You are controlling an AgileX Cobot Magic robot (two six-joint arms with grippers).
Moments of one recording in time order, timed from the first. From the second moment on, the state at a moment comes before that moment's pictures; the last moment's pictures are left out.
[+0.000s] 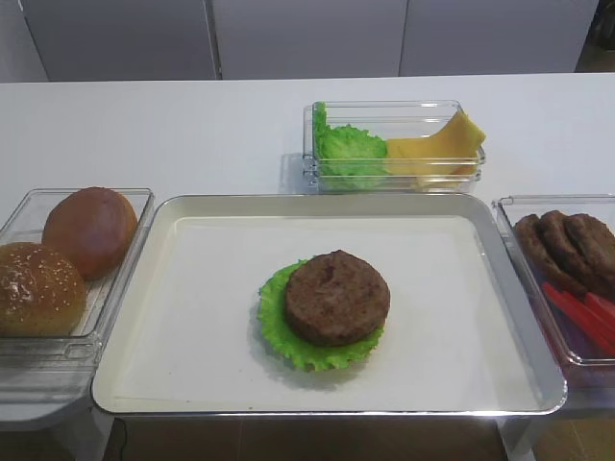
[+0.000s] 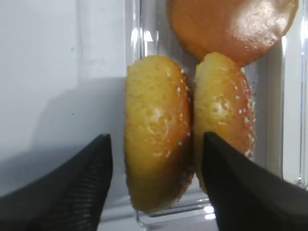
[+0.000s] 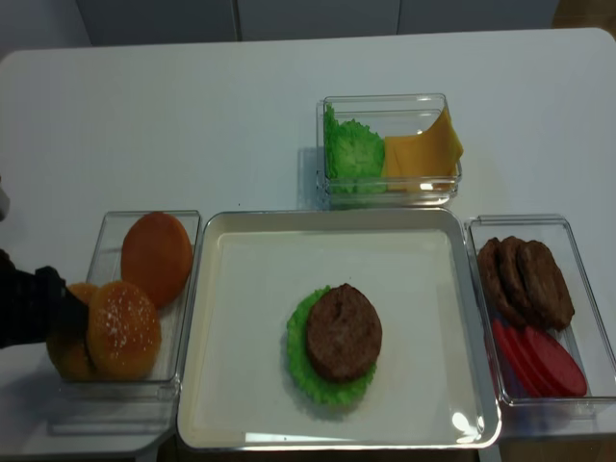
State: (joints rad) left arm 0.38 1.29 -0.80 -0.48 1.00 0.50; right arm 0.08 -0.02 -0.48 0.10 1.14 -0.01
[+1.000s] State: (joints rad) left arm 0.38 1.22 -0.88 -0.54 1.08 0.59; right arm 0.08 -0.02 -0.48 0.10 1.14 -0.01
